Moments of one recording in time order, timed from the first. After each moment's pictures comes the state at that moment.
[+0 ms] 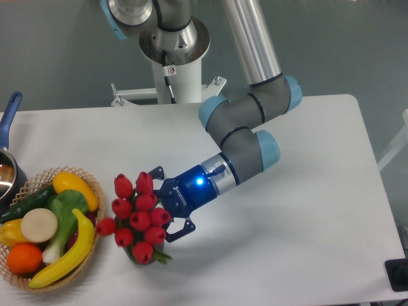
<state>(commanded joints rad) 2.51 -2.11 -1.74 -0.77 0.08 1.27</state>
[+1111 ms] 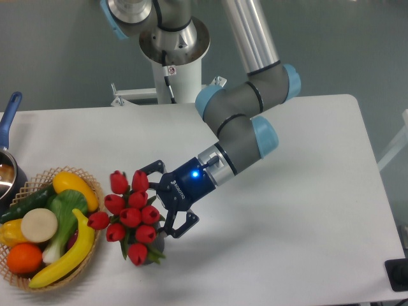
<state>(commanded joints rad) 2.51 -2.00 -1.77 -0.76 0.35 1.27</state>
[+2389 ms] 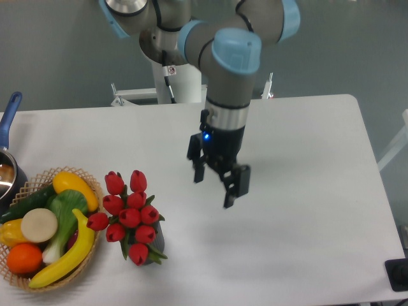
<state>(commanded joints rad) 2.56 -1.66 -1.73 -0.86 1.30 1.35</state>
